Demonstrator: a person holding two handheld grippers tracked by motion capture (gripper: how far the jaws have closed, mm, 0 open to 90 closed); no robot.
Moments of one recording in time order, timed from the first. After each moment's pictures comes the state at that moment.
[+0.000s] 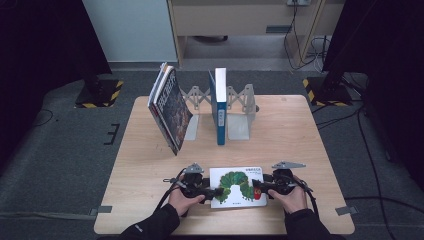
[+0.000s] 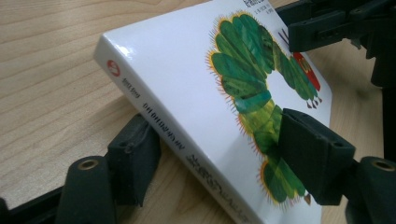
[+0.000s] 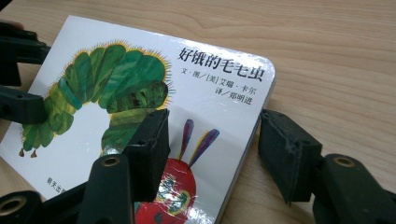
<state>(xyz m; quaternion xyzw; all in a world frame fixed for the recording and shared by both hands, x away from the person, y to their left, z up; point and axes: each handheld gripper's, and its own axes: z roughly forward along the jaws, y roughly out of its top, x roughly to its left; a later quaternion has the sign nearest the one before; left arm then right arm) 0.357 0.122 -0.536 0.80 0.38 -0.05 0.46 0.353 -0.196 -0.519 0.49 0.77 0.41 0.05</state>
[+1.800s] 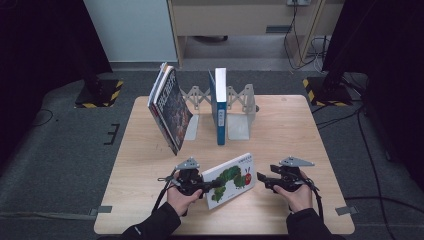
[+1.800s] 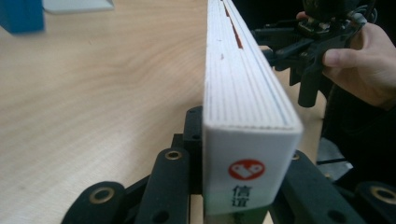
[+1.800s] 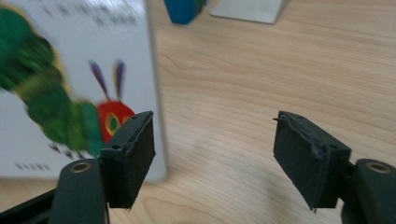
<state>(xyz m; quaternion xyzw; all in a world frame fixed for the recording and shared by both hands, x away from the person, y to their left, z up) 0.343 0.126 -0.480 0.77 0.37 -0.03 0.52 0.361 -0.216 -0.509 0.47 0.76 0.43 0.13</state>
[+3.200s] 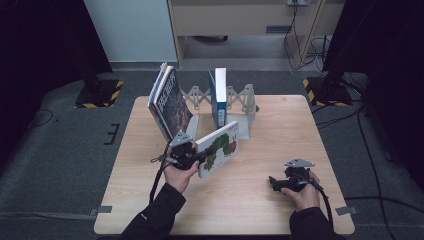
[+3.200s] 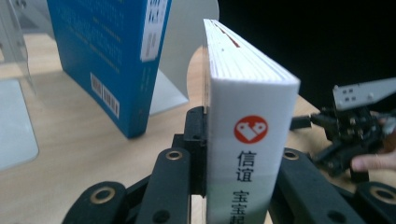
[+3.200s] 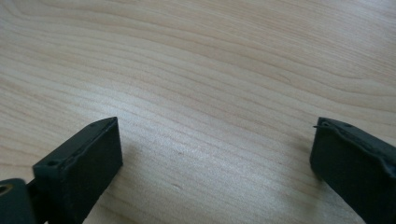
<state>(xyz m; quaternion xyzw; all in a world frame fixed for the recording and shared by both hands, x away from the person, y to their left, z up) 0.384 0.128 -0.419 0.73 0.41 0.10 0.54 0.371 -0.244 -0.539 0.50 0.78 0.32 0.21</state>
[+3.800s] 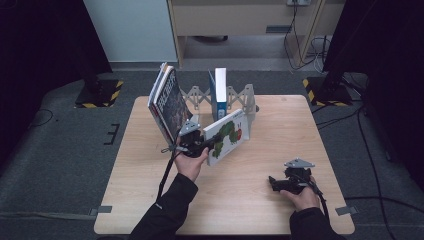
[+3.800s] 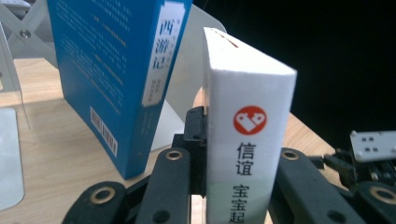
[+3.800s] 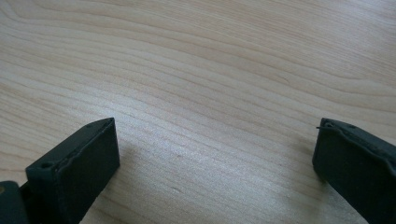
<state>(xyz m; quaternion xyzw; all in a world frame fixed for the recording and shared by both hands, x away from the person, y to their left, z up) 0.414 0.105 -0.415 0.70 0.44 0.12 0.56 0.371 -0.243 -0.539 0.51 0.77 0.32 0.21</state>
